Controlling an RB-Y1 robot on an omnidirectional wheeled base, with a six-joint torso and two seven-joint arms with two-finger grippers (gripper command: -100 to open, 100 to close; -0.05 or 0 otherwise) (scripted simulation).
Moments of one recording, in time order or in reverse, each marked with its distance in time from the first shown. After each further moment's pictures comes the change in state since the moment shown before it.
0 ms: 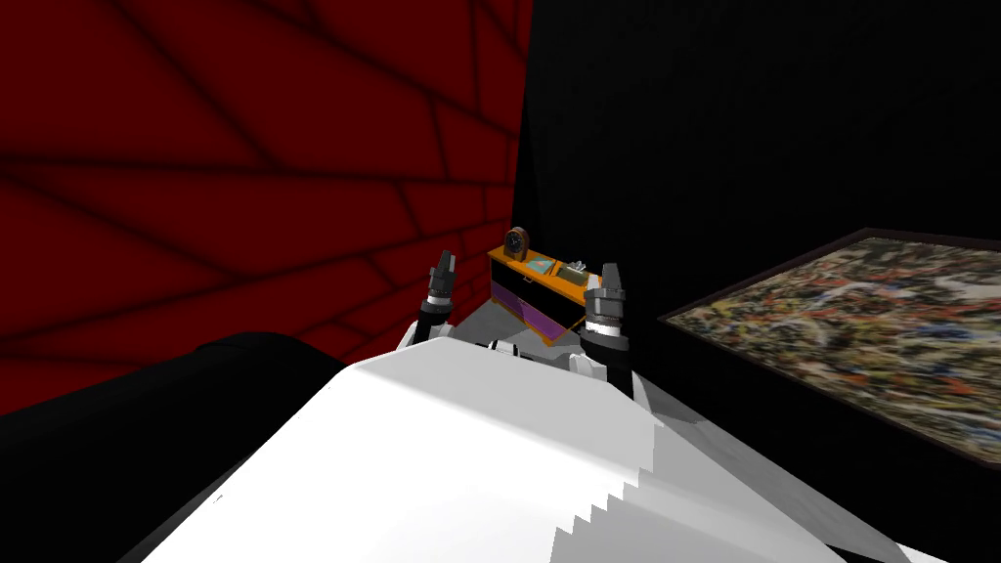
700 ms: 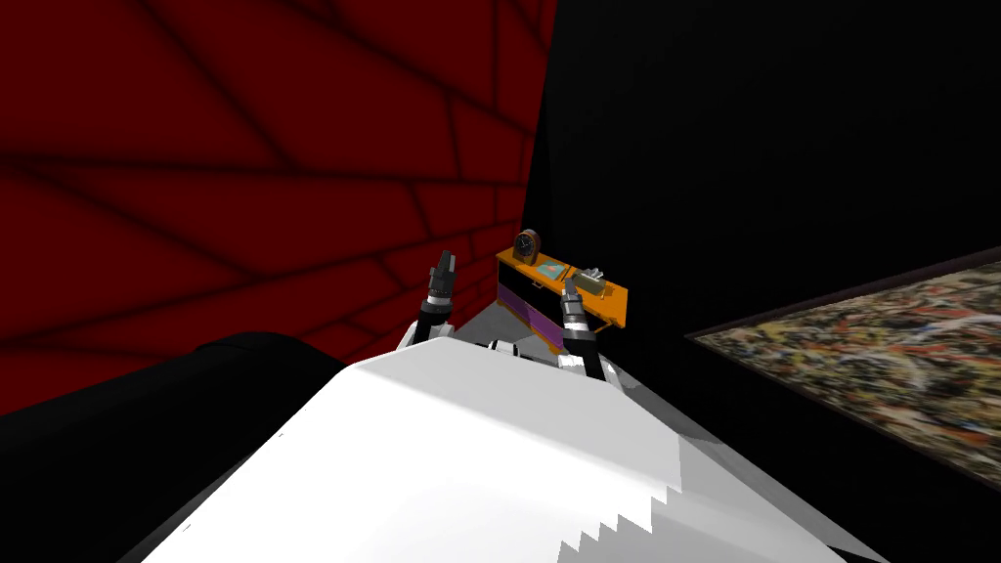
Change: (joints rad) left arm 0.000 0.000 0.000 0.000 0.000 0.000 0.000; right arm -0.020 -0.046 0.087 0.147 0.065 0.176 -0.013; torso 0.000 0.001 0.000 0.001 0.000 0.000
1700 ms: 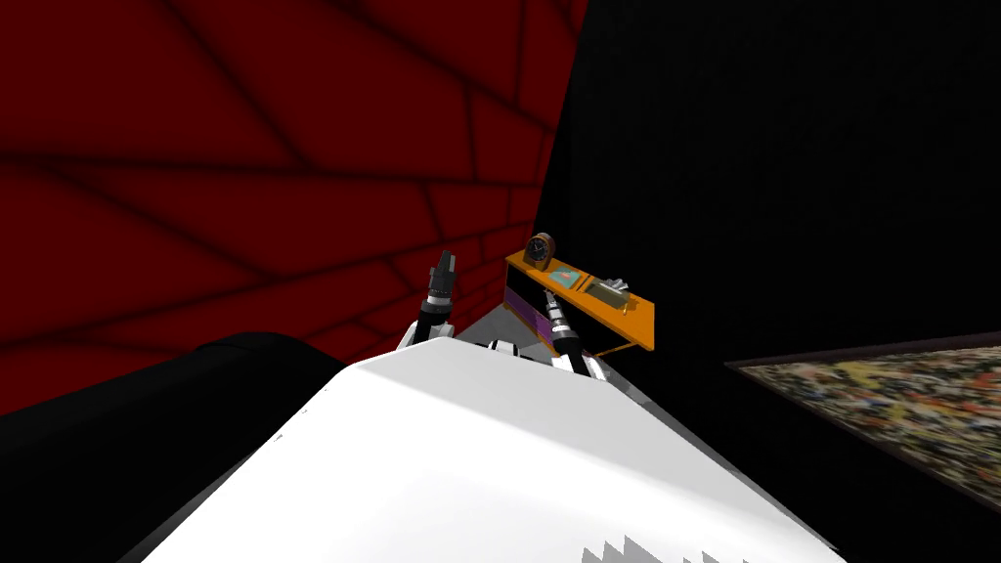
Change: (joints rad) left arm 0.000 0.000 0.000 0.000 0.000 0.000 0.000; right arm -0.033 -0.067 0.079 0.122 0.061 0.258 -0.039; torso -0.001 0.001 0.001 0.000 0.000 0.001
